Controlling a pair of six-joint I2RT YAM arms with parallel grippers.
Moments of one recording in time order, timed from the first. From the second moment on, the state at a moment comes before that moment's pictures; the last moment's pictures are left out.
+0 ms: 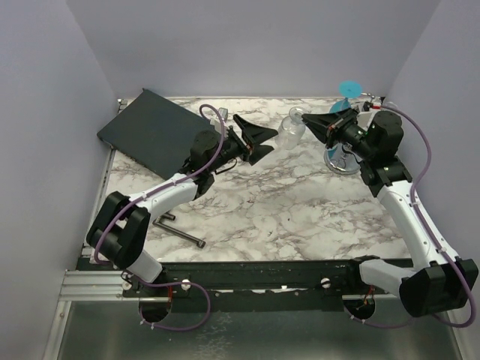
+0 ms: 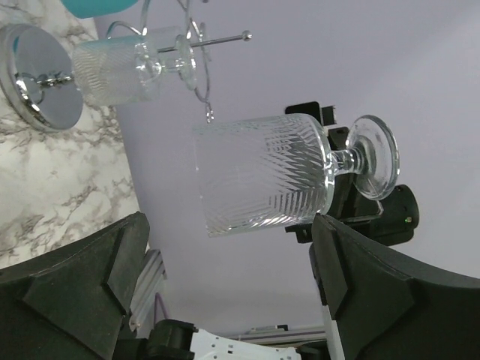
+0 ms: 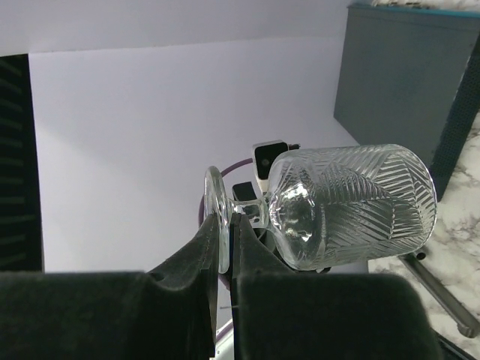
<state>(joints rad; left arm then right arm) -0.59 1.54 0.94 0.67 0.38 -1.45 0.15 1.12 1.05 0.02 -0.52 1.50</state>
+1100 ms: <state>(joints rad) -0.56 1.58 0.92 1.21 0.32 -1.65 0.29 1.22 1.09 0.35 -0.49 1.74</state>
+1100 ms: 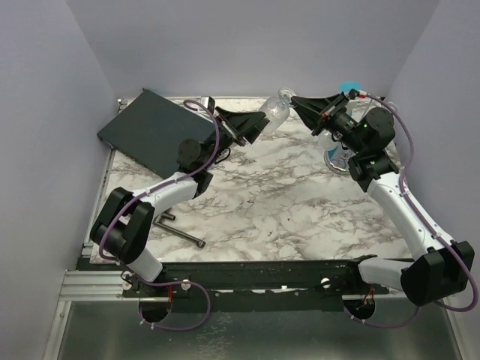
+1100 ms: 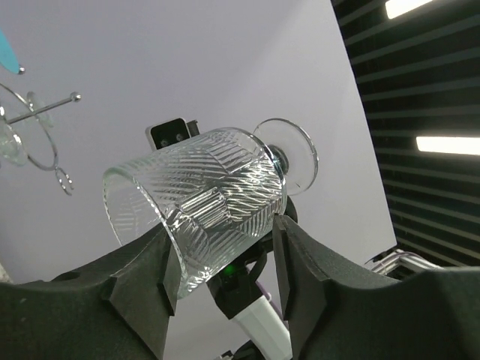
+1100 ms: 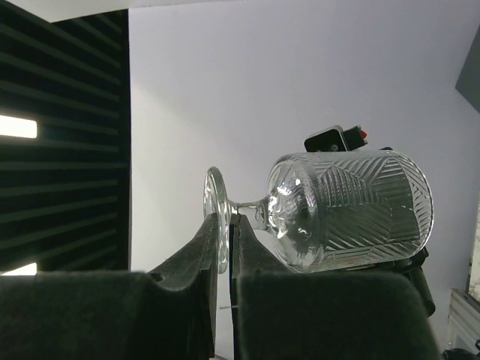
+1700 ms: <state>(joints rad) -0.55 1.57 0.97 1.27 0.29 -1.65 0.29 1.21 1.12 0.34 -0.47 1.73</state>
